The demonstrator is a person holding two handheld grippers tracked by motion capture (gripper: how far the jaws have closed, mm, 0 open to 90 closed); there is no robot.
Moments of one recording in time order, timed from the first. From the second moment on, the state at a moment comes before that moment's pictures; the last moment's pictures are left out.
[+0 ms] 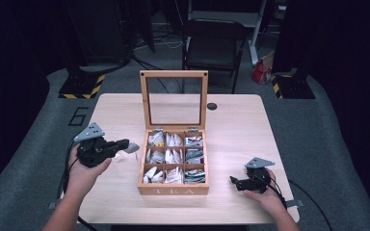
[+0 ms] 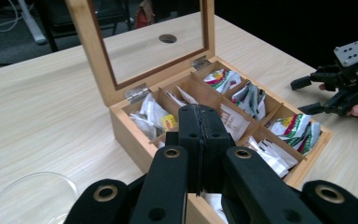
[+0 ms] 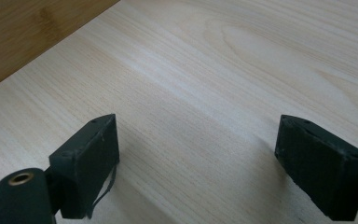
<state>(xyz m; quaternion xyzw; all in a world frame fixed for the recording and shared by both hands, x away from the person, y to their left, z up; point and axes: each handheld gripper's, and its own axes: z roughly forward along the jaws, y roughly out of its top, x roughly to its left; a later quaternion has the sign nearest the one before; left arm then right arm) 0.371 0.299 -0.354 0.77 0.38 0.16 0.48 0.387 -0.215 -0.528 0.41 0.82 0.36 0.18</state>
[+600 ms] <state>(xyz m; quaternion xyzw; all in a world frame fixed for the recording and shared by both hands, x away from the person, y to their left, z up) 0.378 0.326 -0.351 0.76 0.41 0.18 0.47 0.387 -0.215 -0.528 0.41 0.82 0.36 0.18</state>
